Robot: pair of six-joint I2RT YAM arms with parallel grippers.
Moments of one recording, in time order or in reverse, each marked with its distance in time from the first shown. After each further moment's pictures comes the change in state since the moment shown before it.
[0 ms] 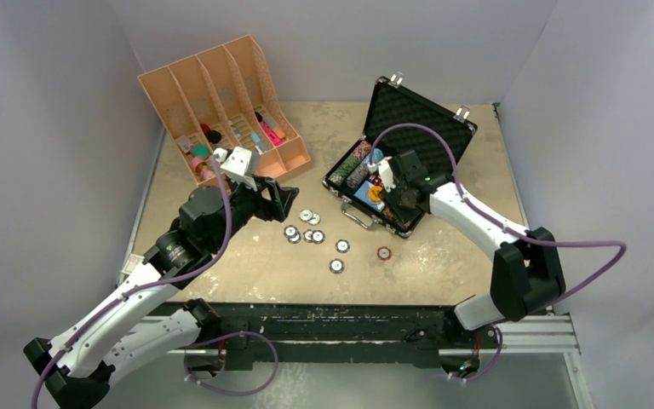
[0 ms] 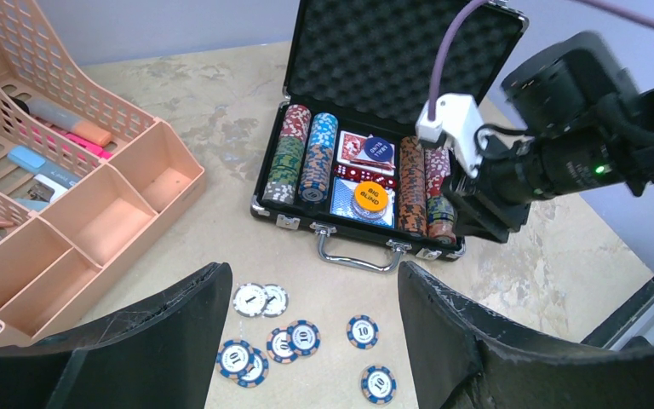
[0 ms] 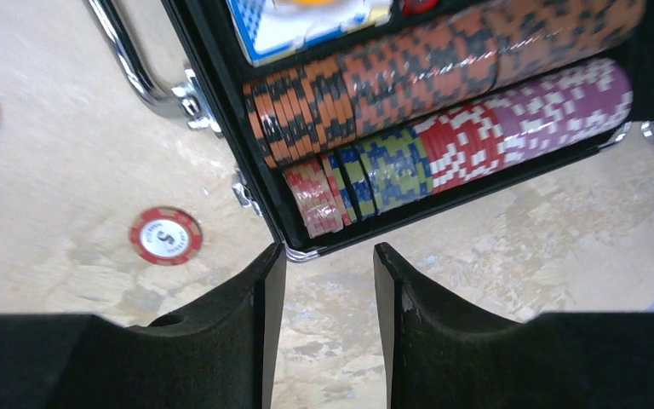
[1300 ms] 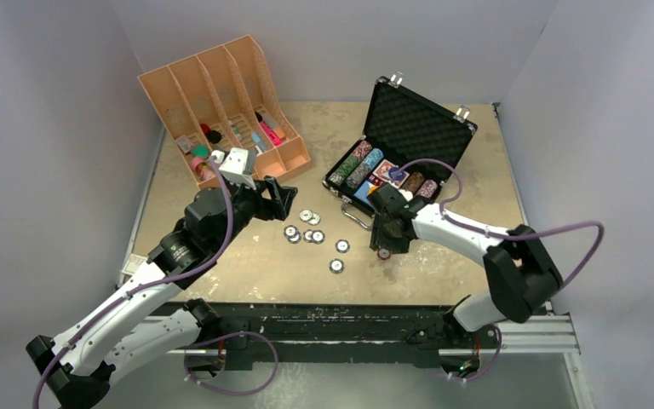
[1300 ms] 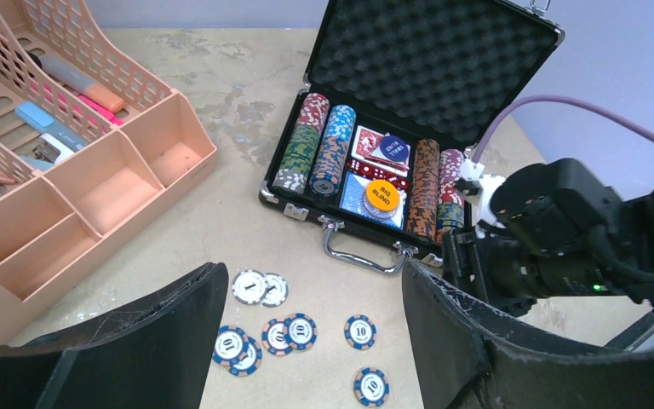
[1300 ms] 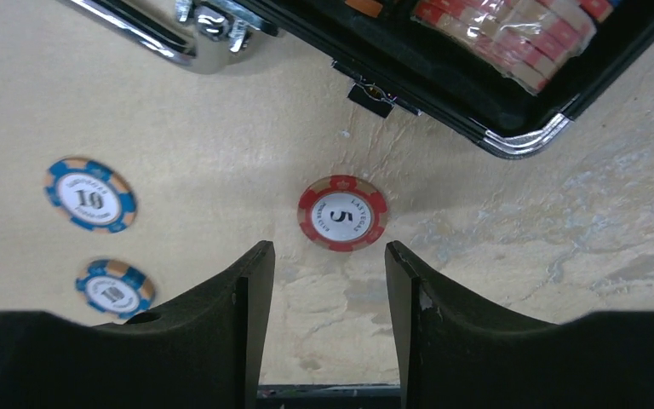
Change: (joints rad) left arm 0.000 0.006 -0.033 0.003 -0.072 -0.093; right arm 0.186 -0.036 -0.174 0.035 0.033 1.027
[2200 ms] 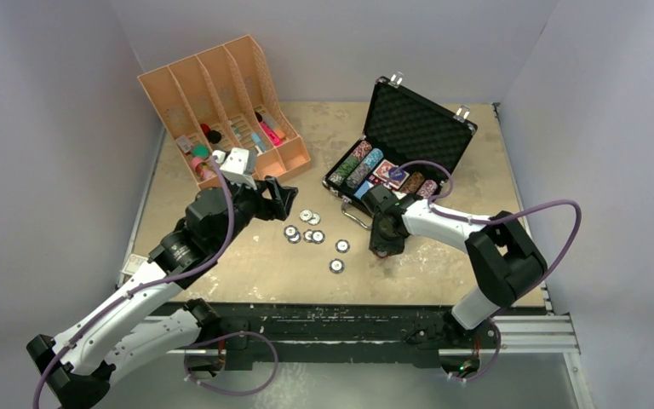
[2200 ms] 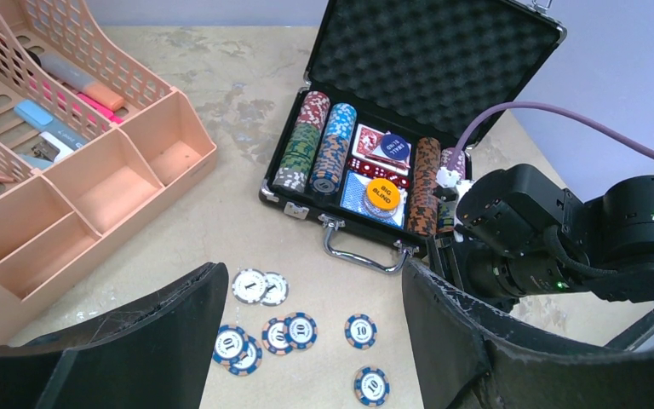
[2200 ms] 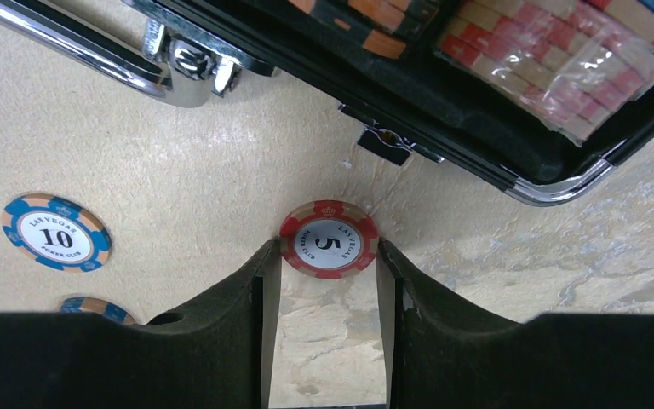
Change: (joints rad) left arm 0.000 0.004 -0.001 0.001 0.000 -0.001; right arm 0.000 0.138 0.024 0.019 0.004 -0.001
